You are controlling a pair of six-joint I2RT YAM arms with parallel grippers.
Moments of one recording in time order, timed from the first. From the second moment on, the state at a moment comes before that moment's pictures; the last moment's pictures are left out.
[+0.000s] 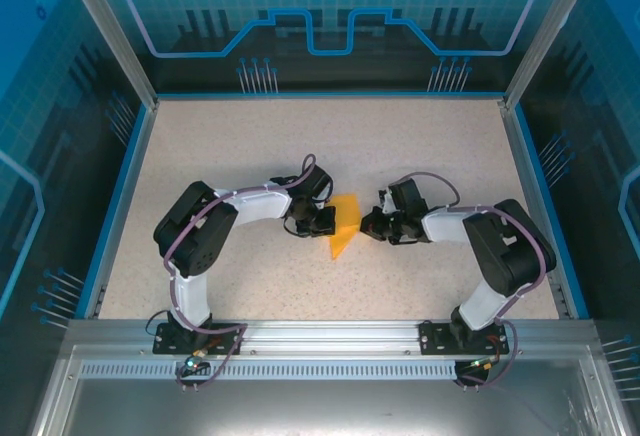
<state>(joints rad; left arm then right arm) -0.63 1.92 1.14 -0.46 0.34 -0.69 0.40 1.66 0.64 0.04 -0.47 0.78</state>
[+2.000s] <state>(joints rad) -0.63 1.92 1.15 -0.47 0.32 -0.69 0.75 1.64 0.59 0.20 -0.34 1.04</state>
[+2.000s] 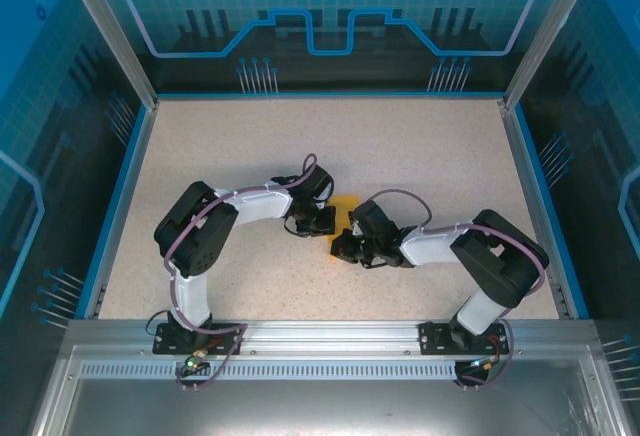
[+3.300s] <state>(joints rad) -0.63 1.92 1.15 -0.47 0.32 -0.69 0.79 1.64 0.60 0.14 -0.35 1.00</state>
